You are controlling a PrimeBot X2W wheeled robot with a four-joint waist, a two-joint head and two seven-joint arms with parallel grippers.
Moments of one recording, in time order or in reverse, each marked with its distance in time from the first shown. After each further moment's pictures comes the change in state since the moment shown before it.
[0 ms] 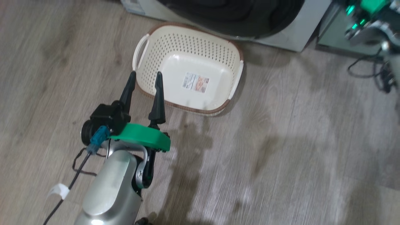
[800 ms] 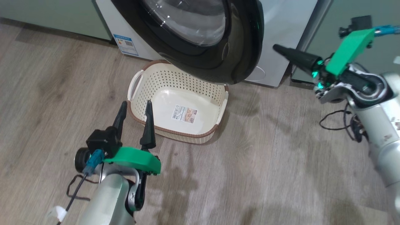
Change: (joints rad) left arm 0.131 0.004 0.071 0.027 0.056 -0.023 0.000; right arm 0.274 0.047 0.002 -0.099 0.070 0.000 0.048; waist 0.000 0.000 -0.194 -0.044
